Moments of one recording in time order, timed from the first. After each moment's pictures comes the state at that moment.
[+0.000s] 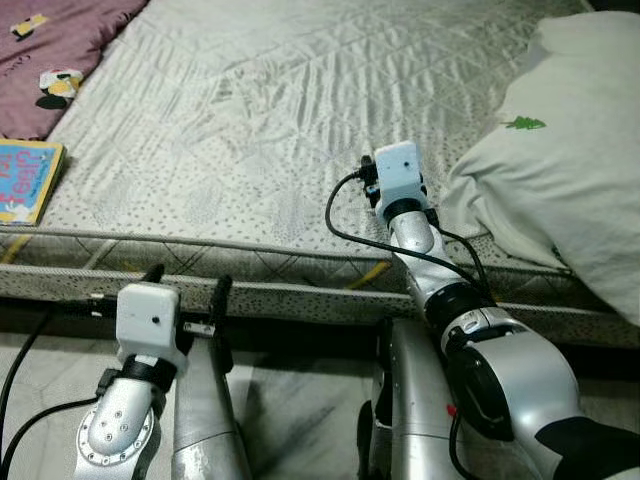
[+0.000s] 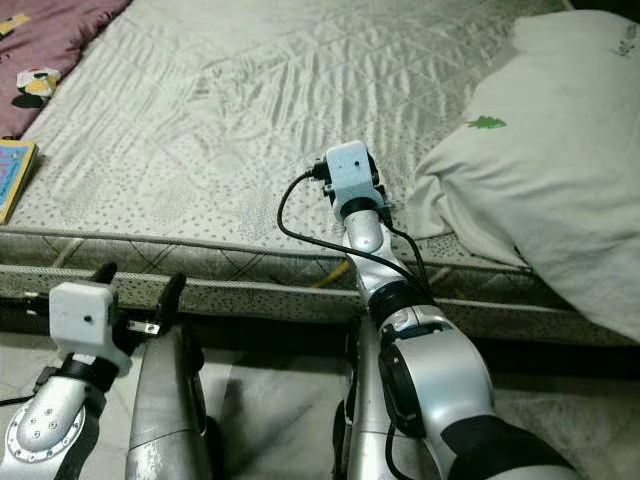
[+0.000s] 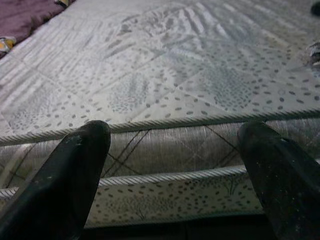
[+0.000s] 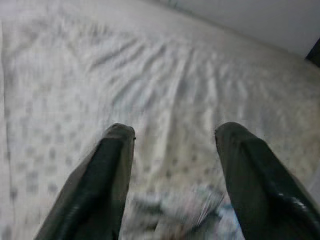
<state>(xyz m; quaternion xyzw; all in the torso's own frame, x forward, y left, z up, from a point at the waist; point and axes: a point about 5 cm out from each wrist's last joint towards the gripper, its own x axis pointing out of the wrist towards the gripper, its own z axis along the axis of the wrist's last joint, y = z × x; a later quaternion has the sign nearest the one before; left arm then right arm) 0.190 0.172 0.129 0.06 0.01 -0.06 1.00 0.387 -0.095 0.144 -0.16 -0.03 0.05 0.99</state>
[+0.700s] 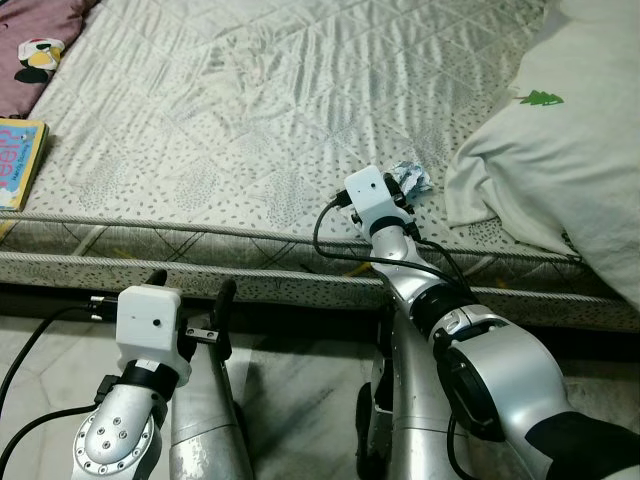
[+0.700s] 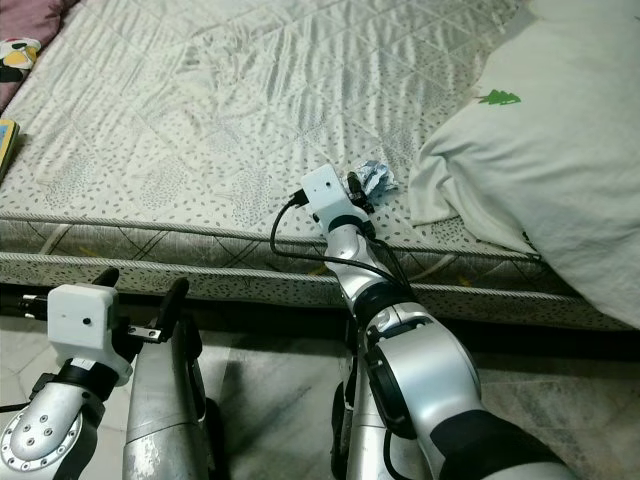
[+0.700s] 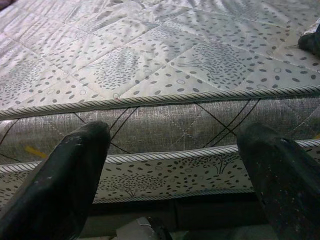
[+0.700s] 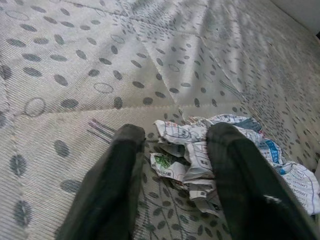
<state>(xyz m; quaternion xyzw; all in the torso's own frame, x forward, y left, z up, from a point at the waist) 0.186 0.167 0.135 0.05 0.03 -0.06 1.00 0.384 -0.083 0.125 -0.26 0.04 0.02 0.96</state>
